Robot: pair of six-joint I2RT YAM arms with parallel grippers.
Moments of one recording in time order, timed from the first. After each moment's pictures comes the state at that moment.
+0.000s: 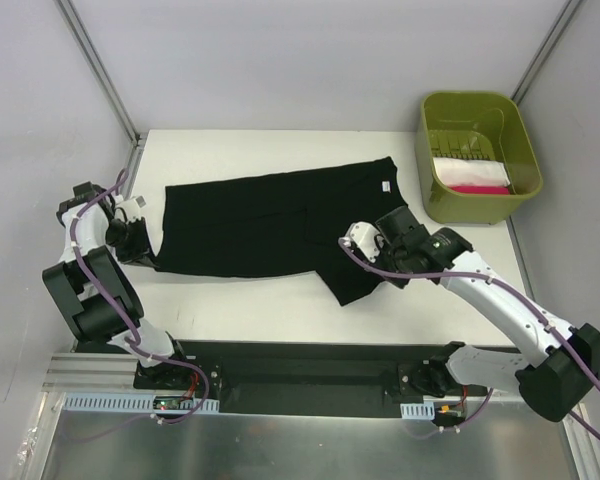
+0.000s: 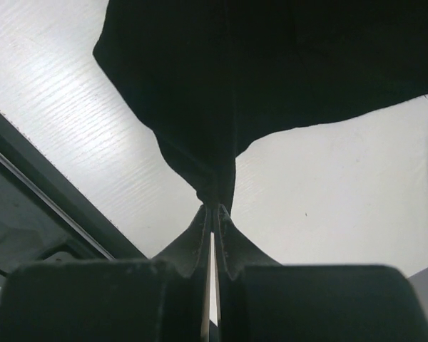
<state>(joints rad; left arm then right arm) 0.50 1.57 1.17 -1.05 0.40 0.27 0.68 1.16 1.01 -0.99 0.01 -0.47</state>
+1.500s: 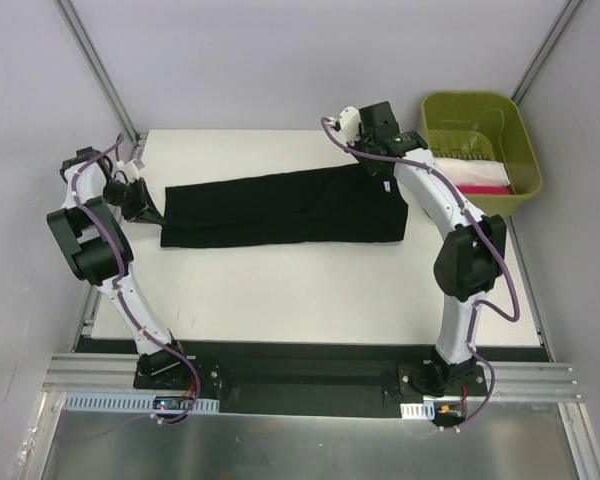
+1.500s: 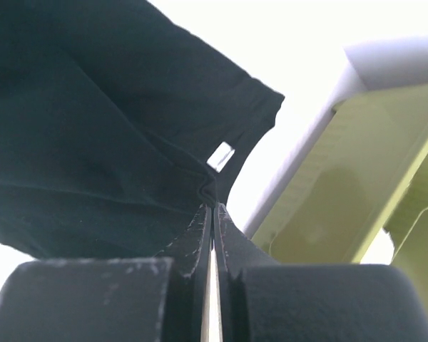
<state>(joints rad) 0.46 2.07 1.72 -1.13 0.63 0.18 0.42 1.94 1.88 -0.74 0.18 -0.51</state>
